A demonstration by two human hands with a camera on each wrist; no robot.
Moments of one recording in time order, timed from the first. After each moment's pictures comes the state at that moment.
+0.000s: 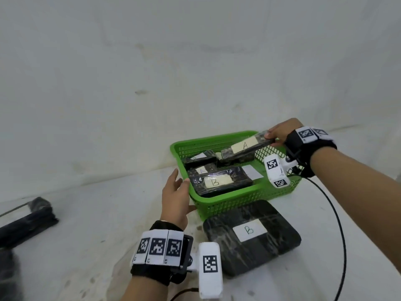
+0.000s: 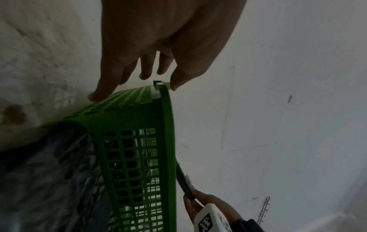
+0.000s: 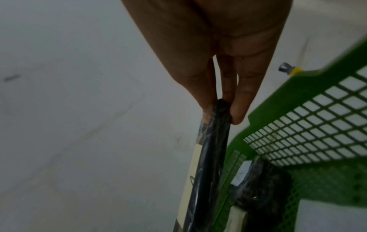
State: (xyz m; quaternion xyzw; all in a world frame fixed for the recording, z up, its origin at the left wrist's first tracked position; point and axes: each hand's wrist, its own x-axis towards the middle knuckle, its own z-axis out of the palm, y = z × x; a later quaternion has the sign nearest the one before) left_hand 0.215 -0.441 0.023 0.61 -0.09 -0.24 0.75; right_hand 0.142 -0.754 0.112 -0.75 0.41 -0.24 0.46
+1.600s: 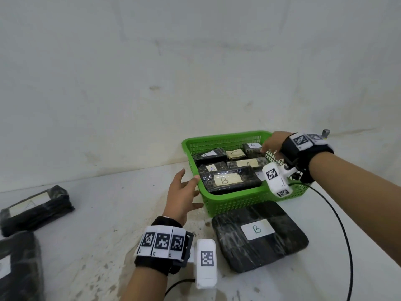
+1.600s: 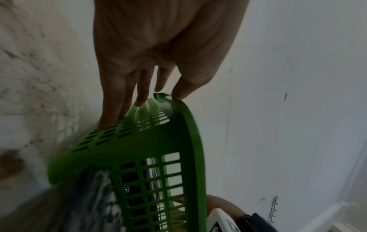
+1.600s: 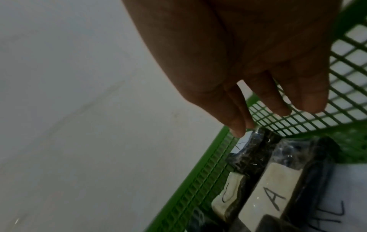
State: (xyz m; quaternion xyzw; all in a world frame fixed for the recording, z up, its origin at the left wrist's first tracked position) left_hand 0.222 -0.429 0.022 0.64 -0.10 -0.26 0.72; right_hand 0.168 -0.692 0.115 -0.88 0.44 0.01 0.18
